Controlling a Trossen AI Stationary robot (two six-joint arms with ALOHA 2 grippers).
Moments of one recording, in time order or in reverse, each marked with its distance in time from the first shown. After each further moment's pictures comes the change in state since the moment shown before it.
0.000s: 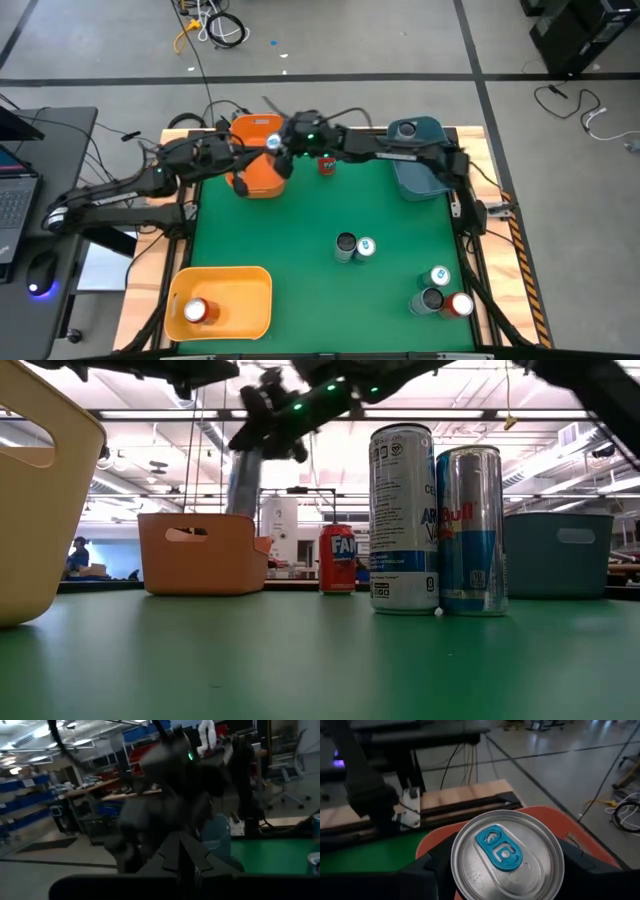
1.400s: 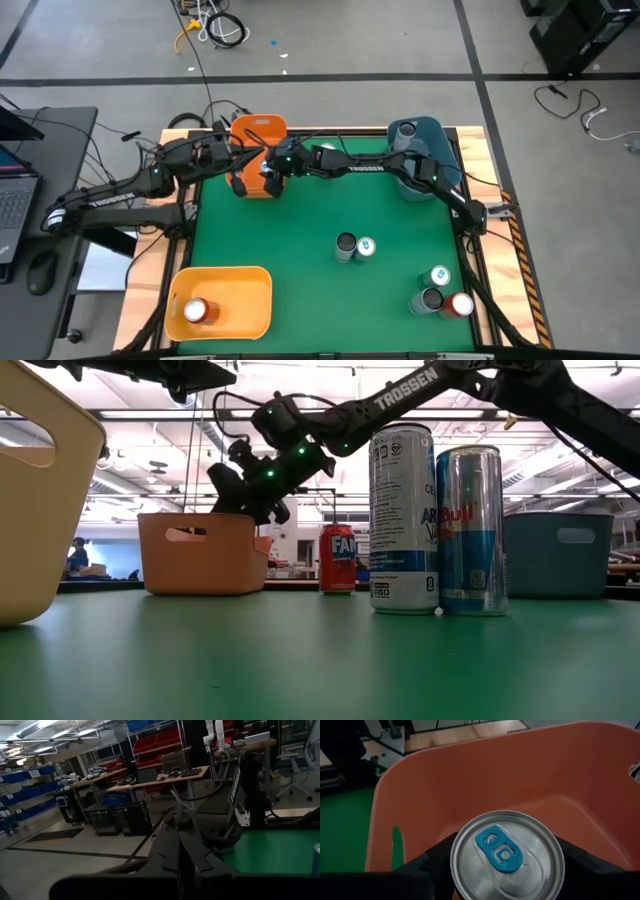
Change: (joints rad) left arm -0.001 -0.019 0.000 -0.064 -0.029 -0.002; right arm 0.019 0.249 0.064 0.009 0.009 0.039
